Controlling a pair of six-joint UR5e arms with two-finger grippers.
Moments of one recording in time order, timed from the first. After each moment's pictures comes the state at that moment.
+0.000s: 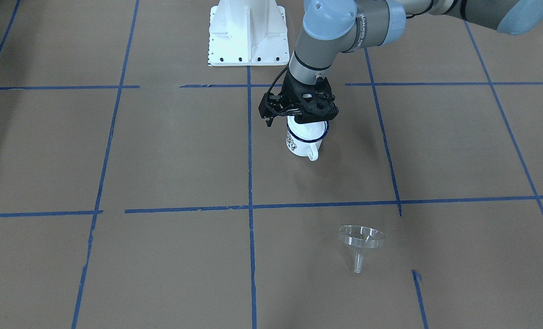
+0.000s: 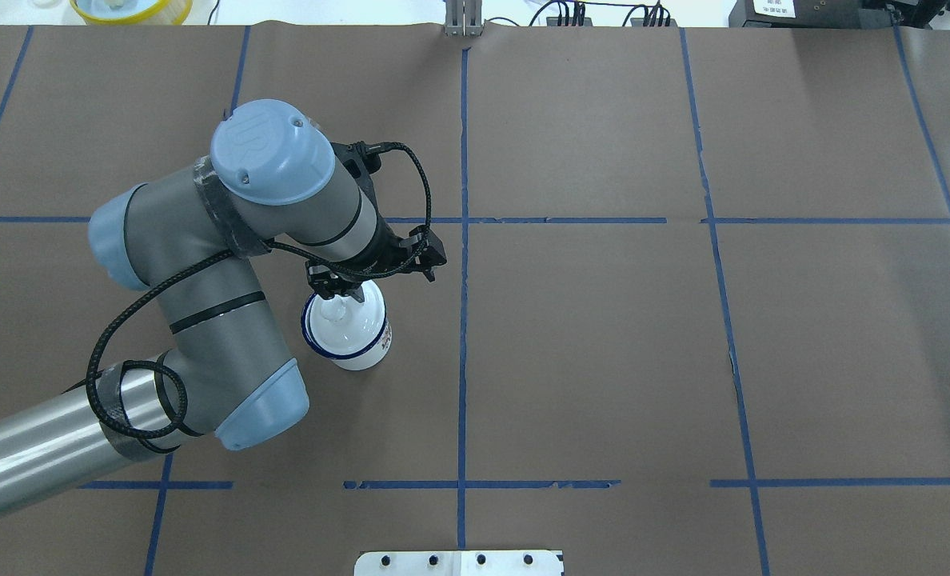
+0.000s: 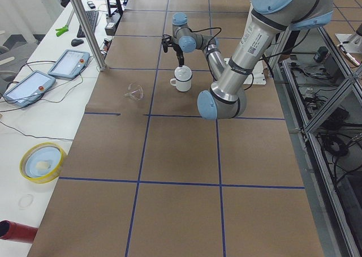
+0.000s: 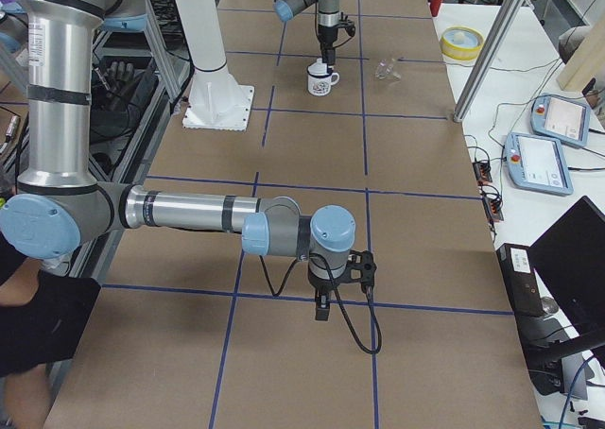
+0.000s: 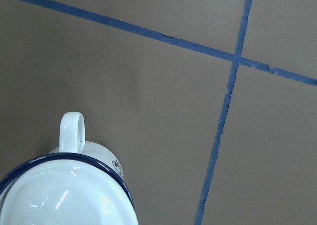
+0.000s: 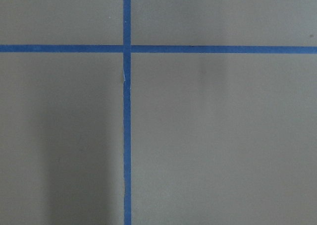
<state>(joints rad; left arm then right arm) -0.59 -2.25 -1.75 -1.63 -2.01 -1.45 1.57 -1.68 1.66 -1.57 2.29 0.01</state>
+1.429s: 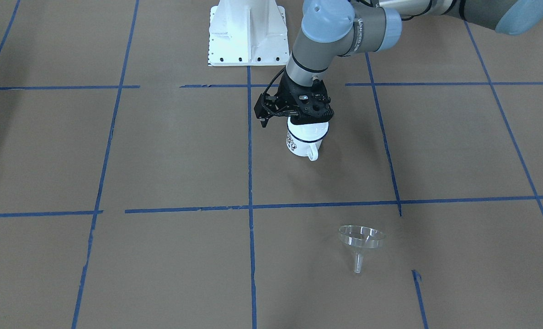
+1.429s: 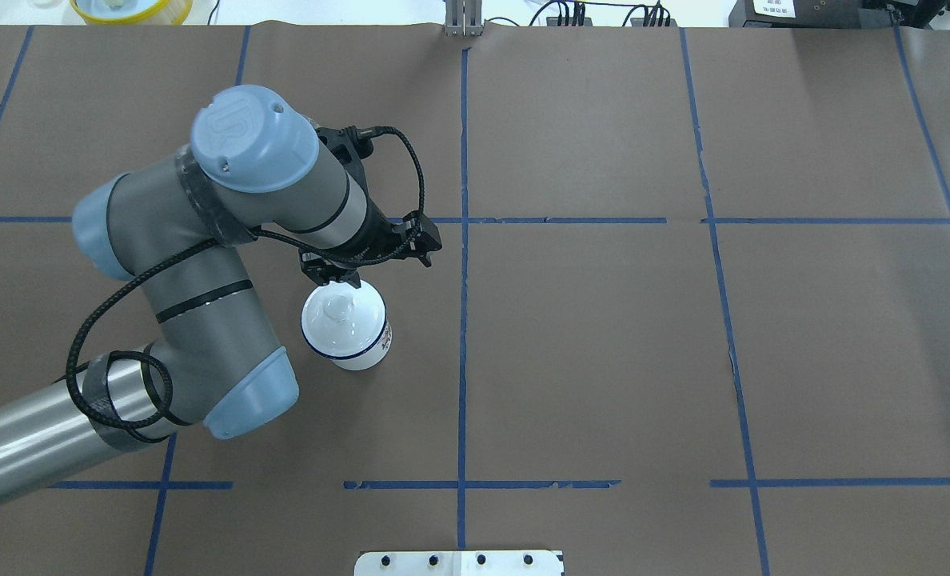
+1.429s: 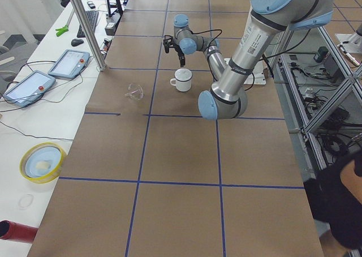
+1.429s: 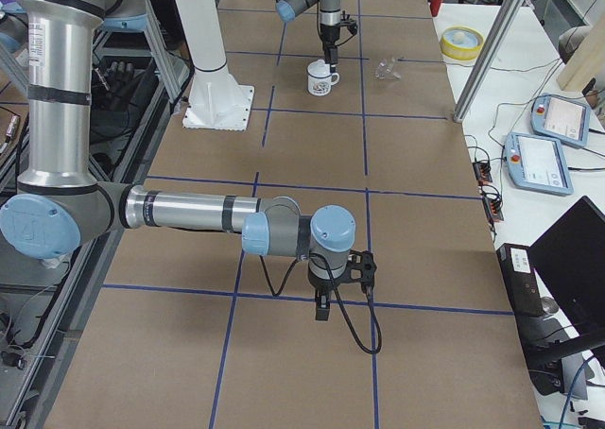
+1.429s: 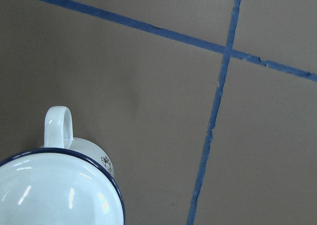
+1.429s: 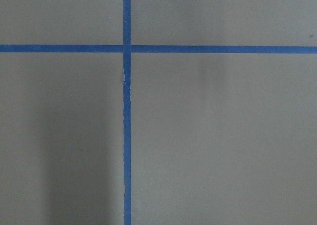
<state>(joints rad) -0.65 -2.24 -1.79 -1.63 -2.01 -1.41 1.57 -1.68 1.66 -1.57 2.29 0.01</state>
